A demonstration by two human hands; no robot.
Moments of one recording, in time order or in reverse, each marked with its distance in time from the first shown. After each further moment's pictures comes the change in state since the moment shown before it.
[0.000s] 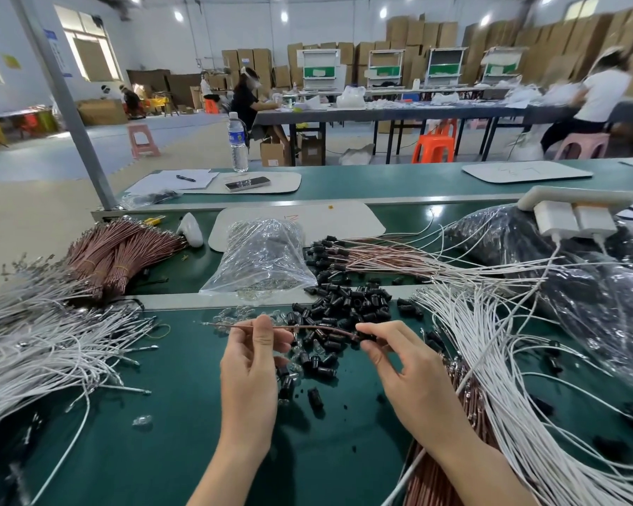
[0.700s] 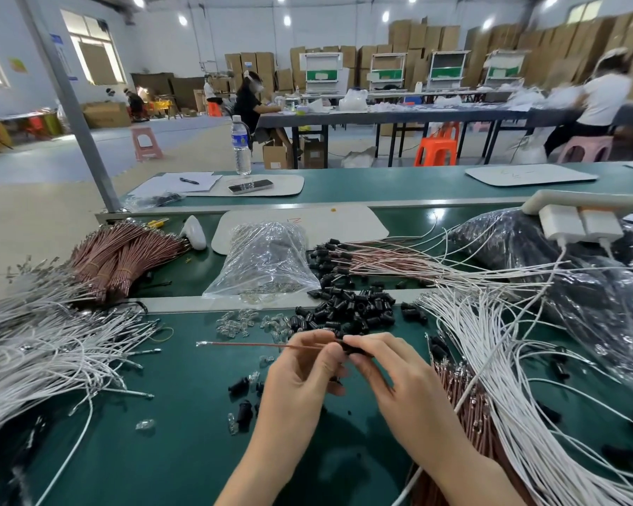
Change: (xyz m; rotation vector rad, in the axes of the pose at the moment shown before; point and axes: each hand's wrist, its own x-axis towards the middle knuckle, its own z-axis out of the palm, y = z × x) left_hand -0.019 -0.003 0.020 -0.118 -0.329 -0.077; right_hand -0.003 -0.011 0.009 -0.107 0.018 -0.150
